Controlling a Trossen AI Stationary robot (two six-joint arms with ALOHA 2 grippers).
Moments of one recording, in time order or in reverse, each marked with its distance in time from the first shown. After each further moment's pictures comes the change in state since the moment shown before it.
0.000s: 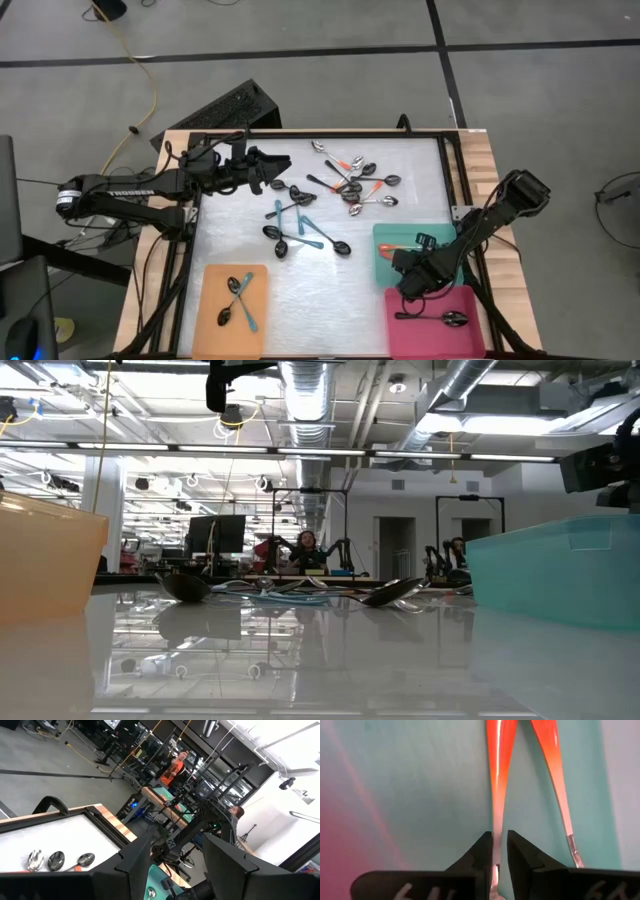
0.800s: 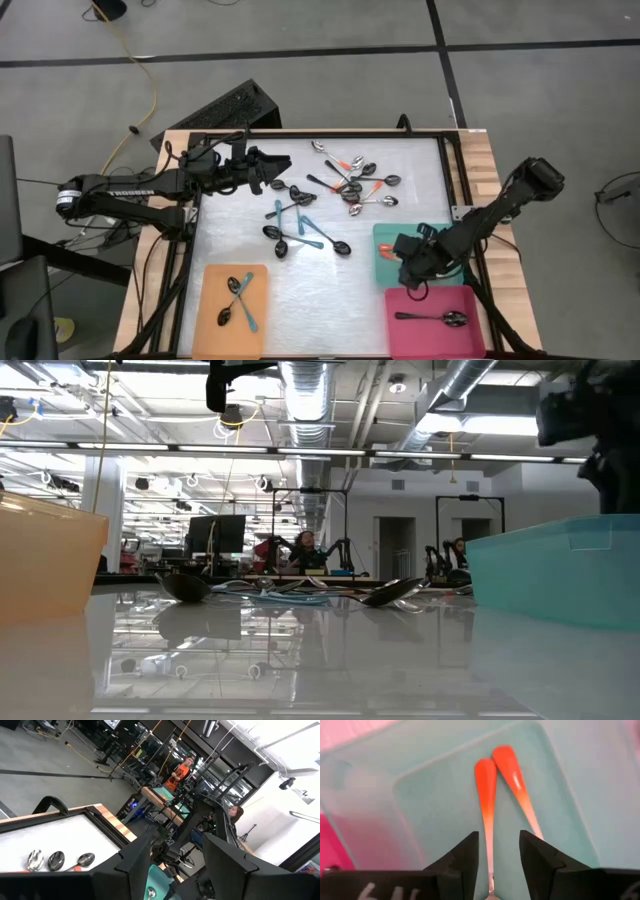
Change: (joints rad) left arm 0.000 0.000 0.000 0.000 0.000 0.000; right arm -0.084 -0.224 0.002 -0.003 0.019 -0.003
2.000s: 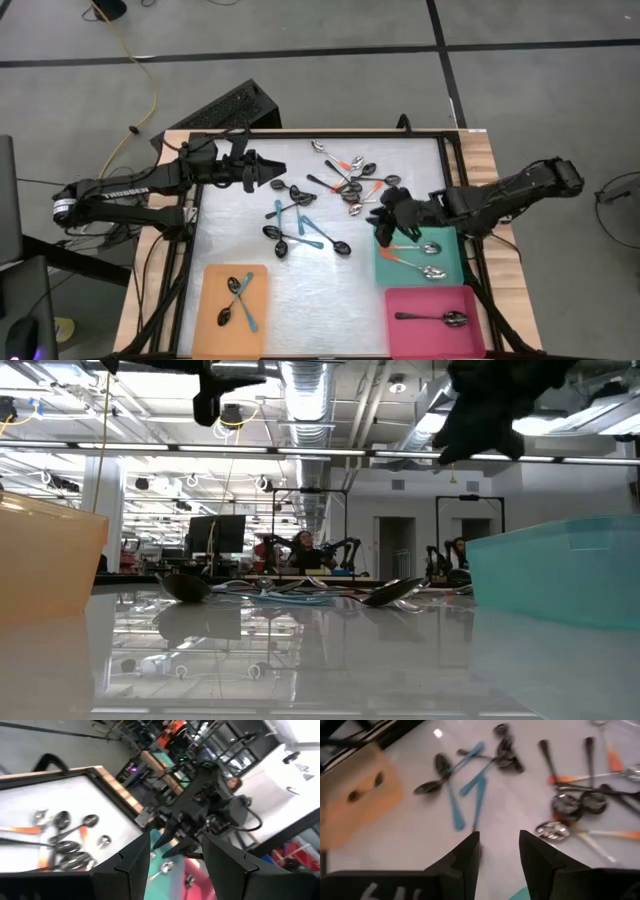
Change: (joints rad) left arm 0.133 -0.061 0.000 -0.214 0.267 -0.059; right arm -0.389 -0.213 0.001 0.475 0.114 -0.268
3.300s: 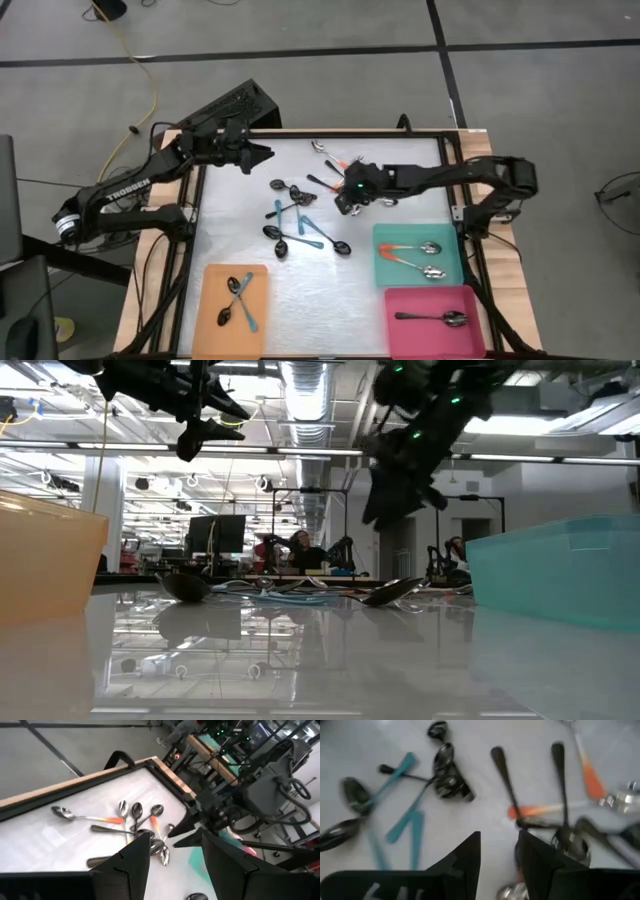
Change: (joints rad) left arm 0.361 0.011 0.000 -0.226 0.233 0.241; right arm -0.359 0.465 0.220 0.099 -0.158 -0.148
